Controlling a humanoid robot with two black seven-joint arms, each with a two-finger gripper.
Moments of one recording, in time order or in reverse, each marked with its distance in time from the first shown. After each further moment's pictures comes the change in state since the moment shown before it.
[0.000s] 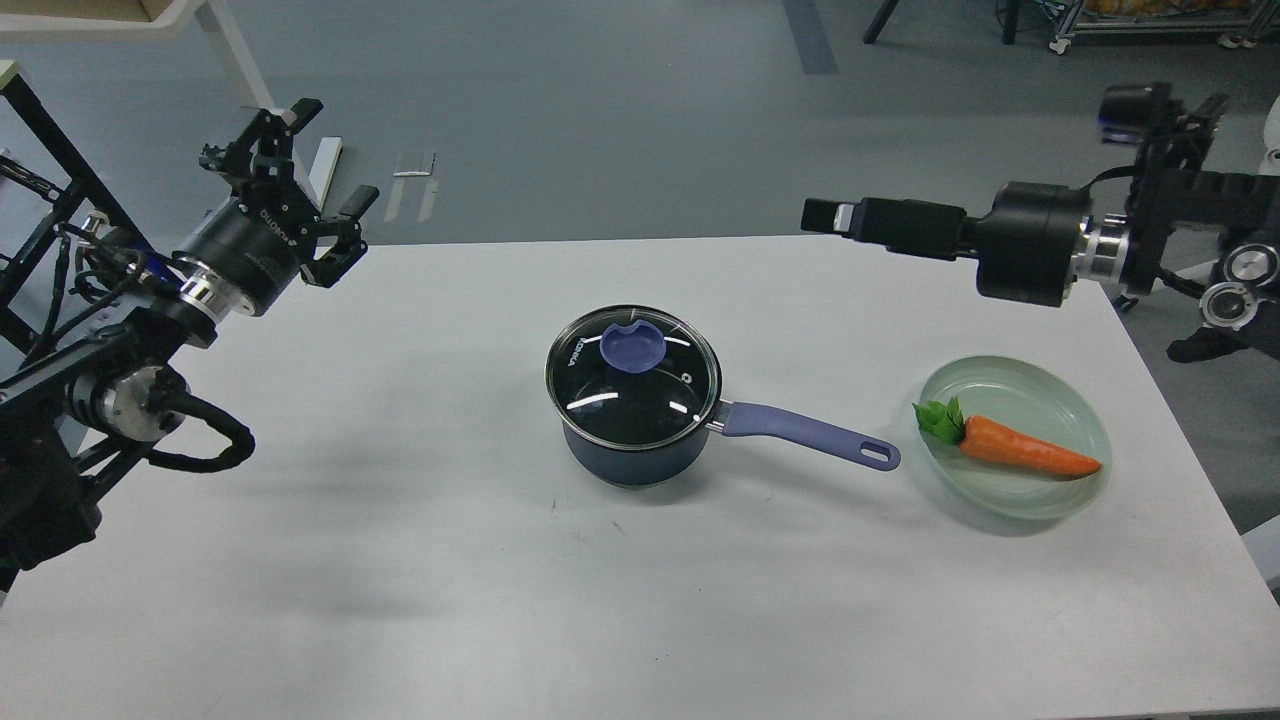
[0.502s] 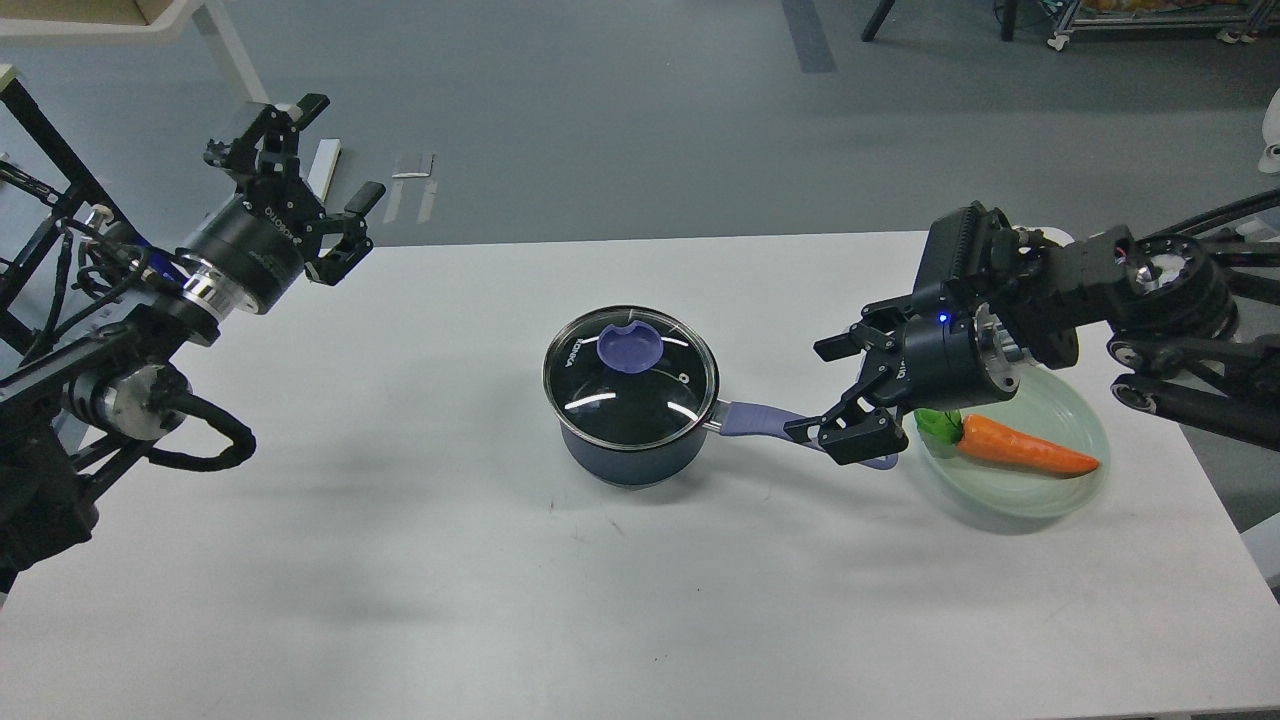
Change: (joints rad) left arm 0.000 0.014 0.001 -0.042 0.009 0.025 0.000; right arm 0.157 0.108 -0.361 0.016 -0.501 -0.129 0.000
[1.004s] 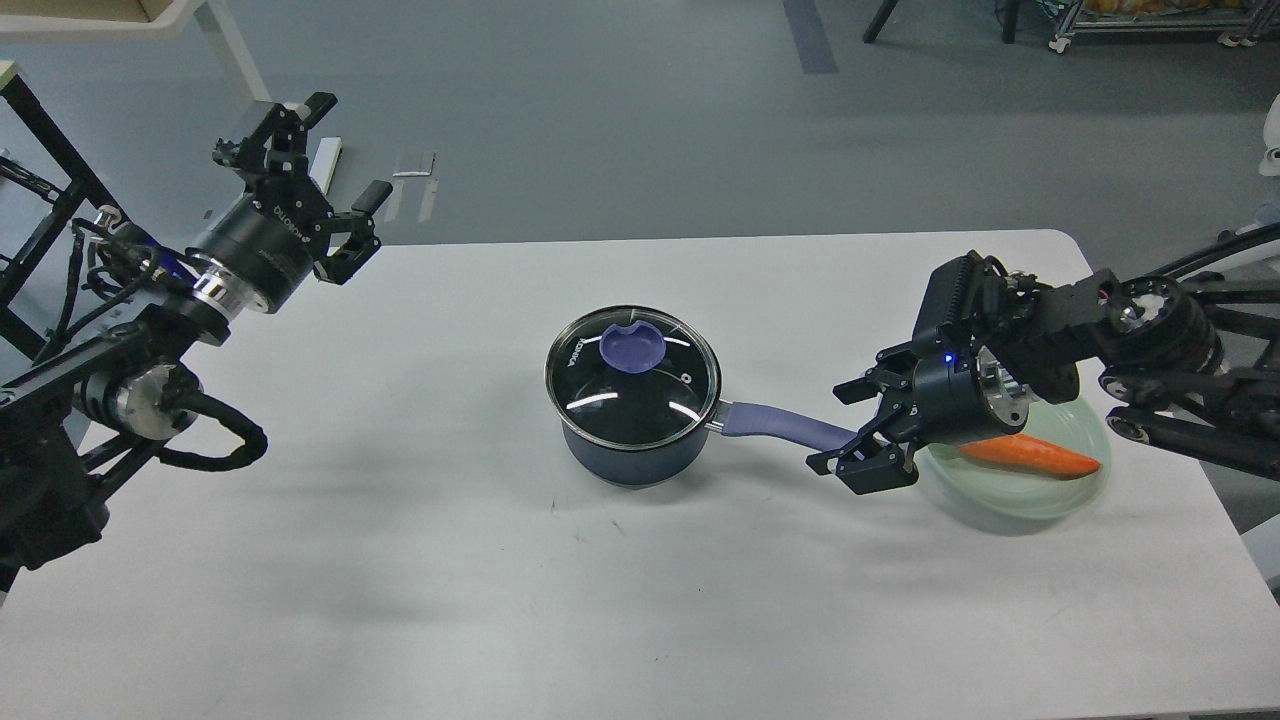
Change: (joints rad) left arm 0.000 -0.010 -0.003 -0.011 -0.001 0.020 0.000; right arm -0.058 0.039 -0.052 -0.075 -0.001 -0.003 0.000
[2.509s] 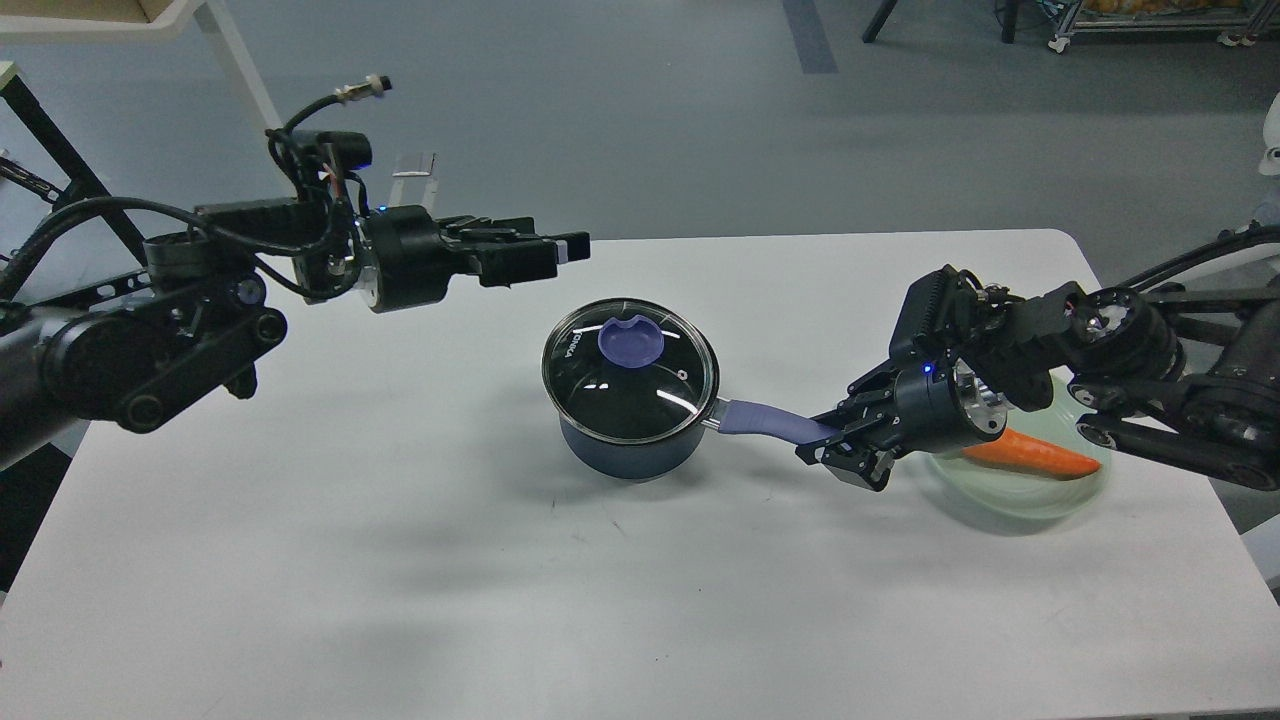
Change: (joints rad) left arm -0.301 -0.096 0.193 -0.082 1.505 0.113 0.000; right arm -0.031 0.072 -0.011 -0.075 0.006 0.002 0.000
